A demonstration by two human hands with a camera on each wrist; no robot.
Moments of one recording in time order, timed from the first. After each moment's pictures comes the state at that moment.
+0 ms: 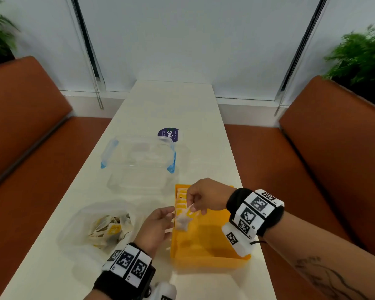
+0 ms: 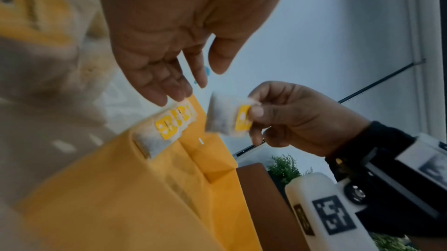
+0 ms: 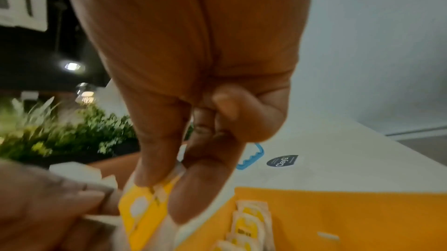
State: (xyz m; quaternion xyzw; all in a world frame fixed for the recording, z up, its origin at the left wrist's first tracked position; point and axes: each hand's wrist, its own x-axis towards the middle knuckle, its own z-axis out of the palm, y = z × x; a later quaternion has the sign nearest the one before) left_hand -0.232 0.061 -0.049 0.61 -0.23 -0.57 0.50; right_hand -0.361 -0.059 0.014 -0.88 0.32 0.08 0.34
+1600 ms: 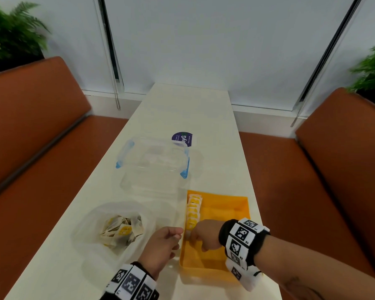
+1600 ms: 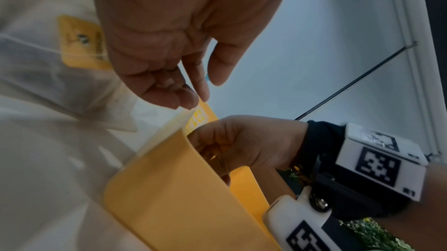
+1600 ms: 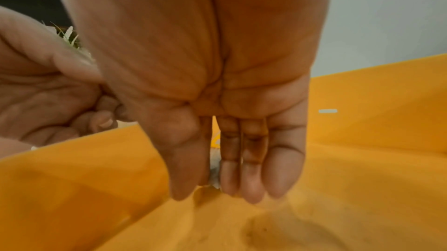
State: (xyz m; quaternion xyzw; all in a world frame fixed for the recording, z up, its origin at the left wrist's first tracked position) left_hand -0.230 0.082 -0.057 0.67 -0.26 -0.53 0.44; right_hand -0.335 -0.033 -0.047 -0.88 0.22 0.39 0.13
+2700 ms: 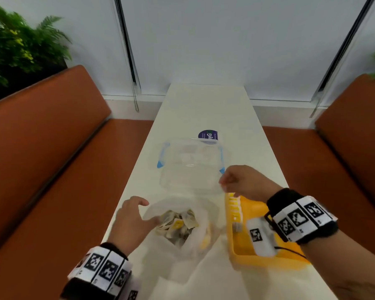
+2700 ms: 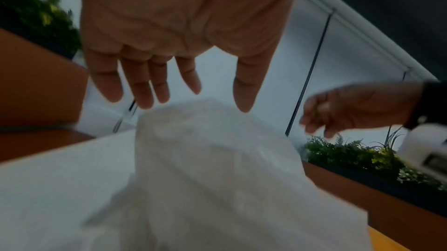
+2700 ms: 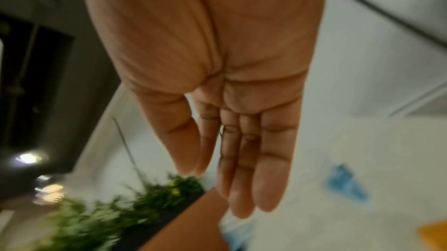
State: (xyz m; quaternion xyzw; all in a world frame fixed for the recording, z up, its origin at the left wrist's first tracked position) left_hand -0.060 0.142 -0.010 0.83 -0.43 -0.22 0.27; right_hand -0.292 -0.021 0.054 -0.79 0.44 -0.08 0.41
